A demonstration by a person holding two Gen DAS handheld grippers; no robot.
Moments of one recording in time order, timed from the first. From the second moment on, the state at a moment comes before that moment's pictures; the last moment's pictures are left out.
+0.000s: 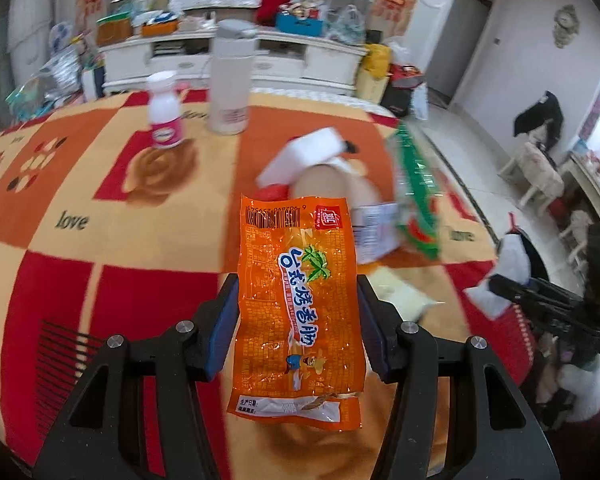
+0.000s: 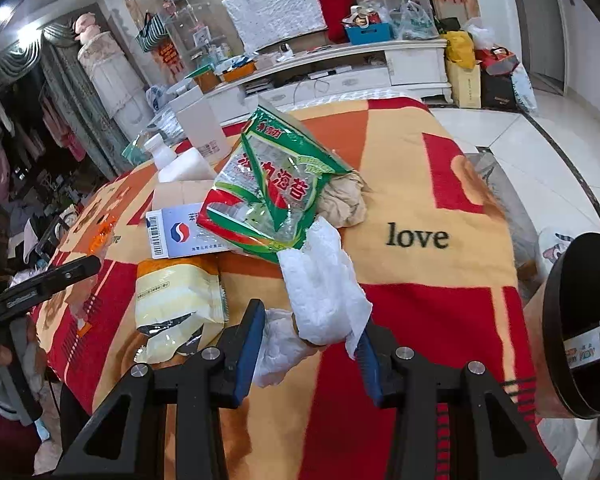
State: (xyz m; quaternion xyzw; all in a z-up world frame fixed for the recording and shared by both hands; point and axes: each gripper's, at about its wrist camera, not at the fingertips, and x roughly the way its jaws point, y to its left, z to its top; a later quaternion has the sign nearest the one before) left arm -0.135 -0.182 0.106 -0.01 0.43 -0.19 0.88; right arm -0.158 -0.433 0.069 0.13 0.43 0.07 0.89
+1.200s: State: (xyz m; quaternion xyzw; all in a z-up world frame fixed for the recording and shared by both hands) left arm -0.154 -0.432 0.105 0.07 0.43 -0.36 0.83; right arm -0.220 -0.591 0.073 0.17 0.42 -0.08 0.89
